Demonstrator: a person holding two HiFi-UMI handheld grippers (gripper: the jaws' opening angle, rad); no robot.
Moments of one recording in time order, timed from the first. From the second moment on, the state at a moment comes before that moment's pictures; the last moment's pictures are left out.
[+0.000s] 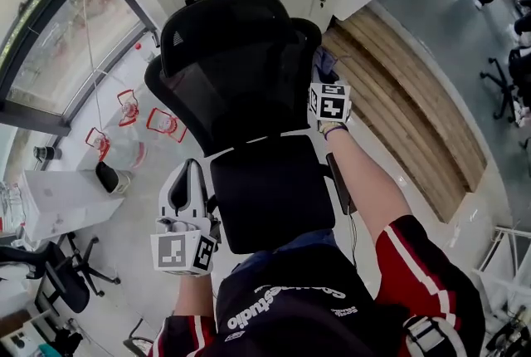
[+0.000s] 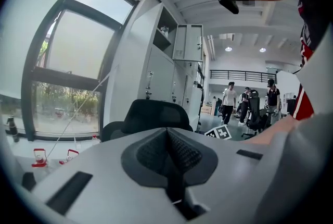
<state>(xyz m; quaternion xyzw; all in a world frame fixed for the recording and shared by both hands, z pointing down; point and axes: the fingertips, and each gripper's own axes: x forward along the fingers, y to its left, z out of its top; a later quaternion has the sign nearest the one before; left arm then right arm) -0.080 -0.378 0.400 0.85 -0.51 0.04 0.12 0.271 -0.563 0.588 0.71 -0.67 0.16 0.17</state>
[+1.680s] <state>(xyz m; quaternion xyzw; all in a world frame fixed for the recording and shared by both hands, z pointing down) -0.299 -0.329 0.435 0.75 -0.63 0.04 0.18 -0.170 -0.624 0.605 0.52 -0.83 0.13 0.18</state>
